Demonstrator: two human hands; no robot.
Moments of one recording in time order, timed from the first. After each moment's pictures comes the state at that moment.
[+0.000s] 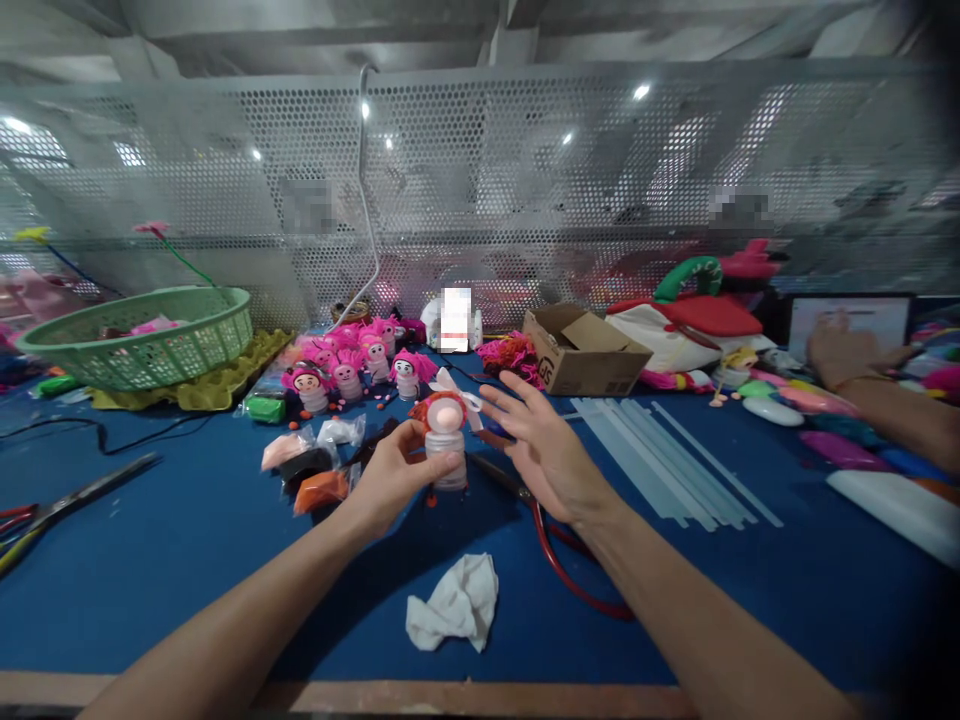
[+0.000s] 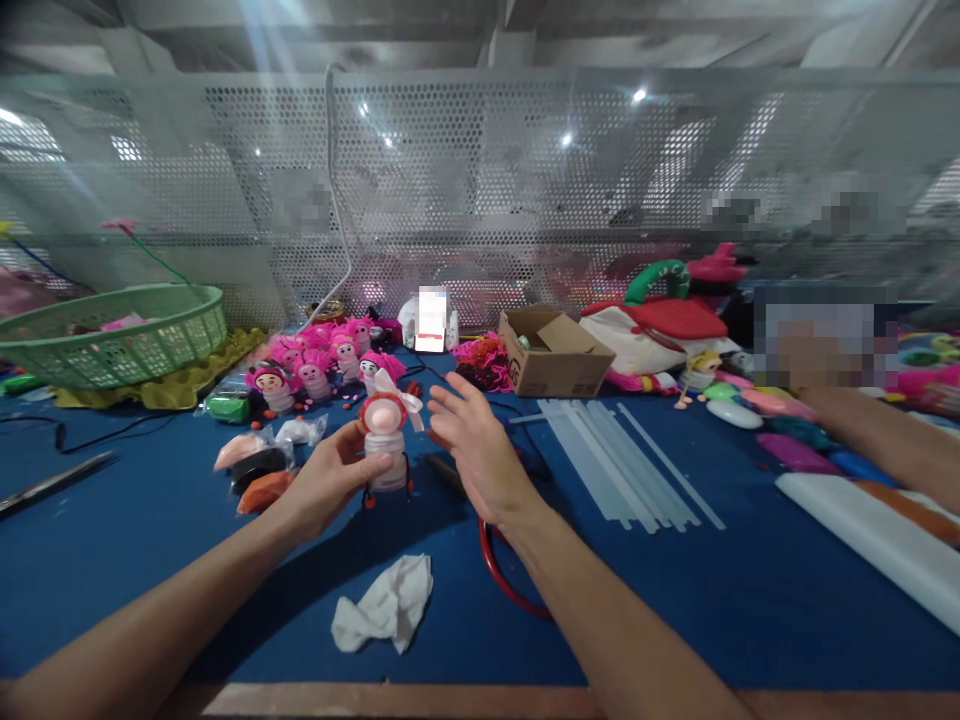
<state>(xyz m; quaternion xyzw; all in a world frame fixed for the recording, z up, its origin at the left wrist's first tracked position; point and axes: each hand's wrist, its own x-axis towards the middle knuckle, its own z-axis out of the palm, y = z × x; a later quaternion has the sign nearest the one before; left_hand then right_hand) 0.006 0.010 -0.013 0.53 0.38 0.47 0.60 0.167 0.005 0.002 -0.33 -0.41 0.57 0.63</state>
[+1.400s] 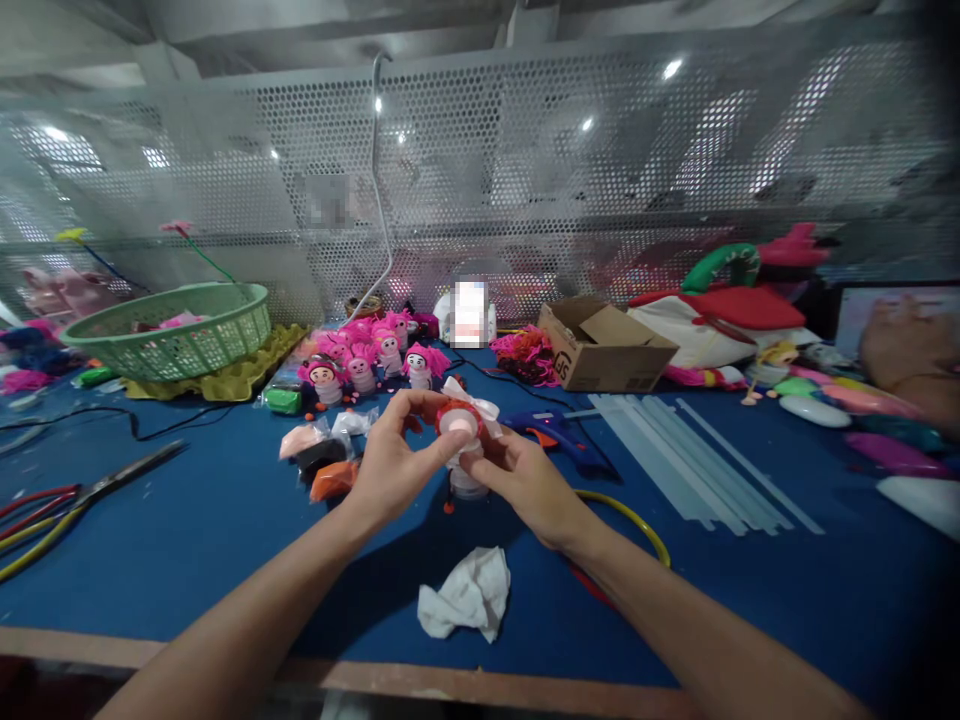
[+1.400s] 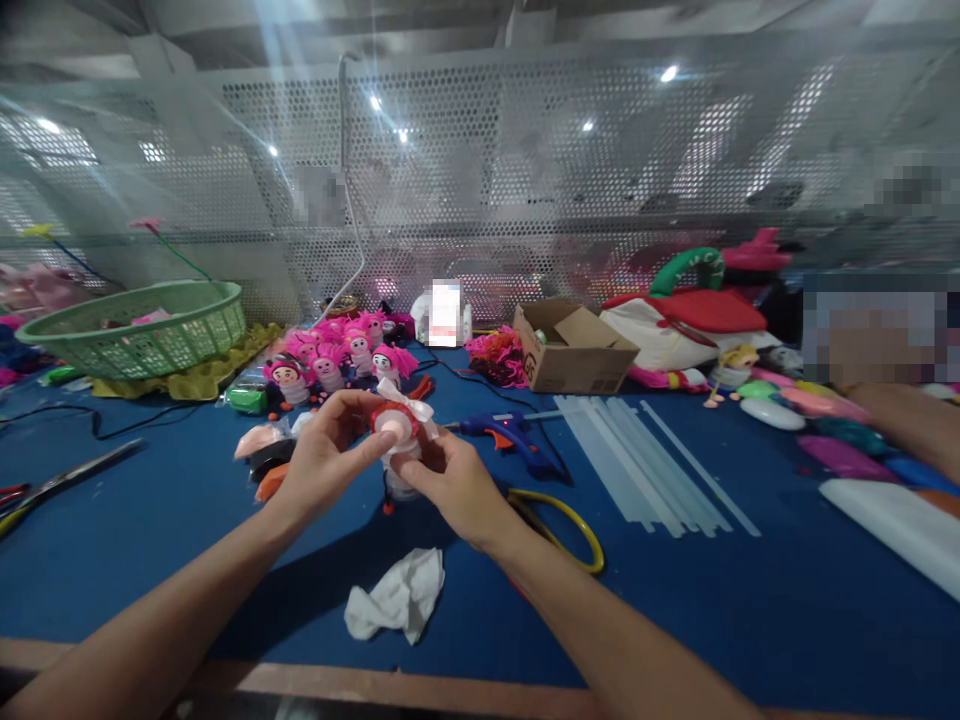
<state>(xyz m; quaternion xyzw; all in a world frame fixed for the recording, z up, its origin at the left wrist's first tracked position) 0.001 0.005 0.005 0.67 0.41 0.53 0.32 0.146 -0.007 -0.017 -0.35 -0.58 0.54 0.50</state>
